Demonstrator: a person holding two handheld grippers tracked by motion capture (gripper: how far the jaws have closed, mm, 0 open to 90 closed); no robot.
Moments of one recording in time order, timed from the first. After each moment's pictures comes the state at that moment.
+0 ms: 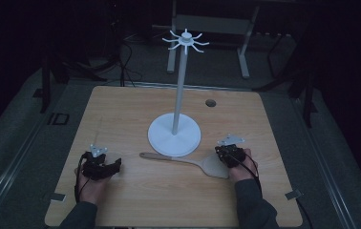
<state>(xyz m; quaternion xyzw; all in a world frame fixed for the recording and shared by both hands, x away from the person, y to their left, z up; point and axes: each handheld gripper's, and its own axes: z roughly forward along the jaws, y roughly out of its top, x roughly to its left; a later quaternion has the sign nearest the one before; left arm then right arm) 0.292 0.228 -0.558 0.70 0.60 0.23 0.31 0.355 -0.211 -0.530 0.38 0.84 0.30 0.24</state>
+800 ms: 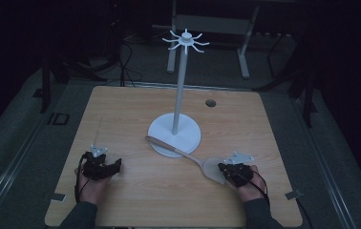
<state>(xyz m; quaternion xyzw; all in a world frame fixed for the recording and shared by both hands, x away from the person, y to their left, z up) 0.292 0.227 -0.559 0.70 0.60 0.22 0.31 0.303 -0.231 -0.540 0.36 0.85 0.32 0.20</state>
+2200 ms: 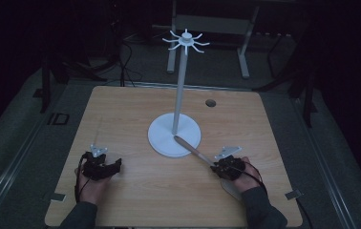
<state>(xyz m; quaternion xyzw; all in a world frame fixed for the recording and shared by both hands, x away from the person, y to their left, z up) 0.292 0.228 -0.558 0.70 0.60 0.22 0.31 0.331 -0.215 -0.543 0.30 0.91 0.27 0.13</state>
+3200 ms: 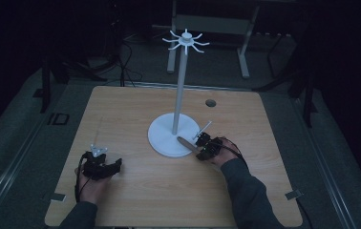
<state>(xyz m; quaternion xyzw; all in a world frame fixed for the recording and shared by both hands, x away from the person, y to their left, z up) 0.293 0.228 -0.559 0.70 0.60 0.22 0.31 0.404 -0.145 -0.529 0.30 0.94 0.15 0.05</state>
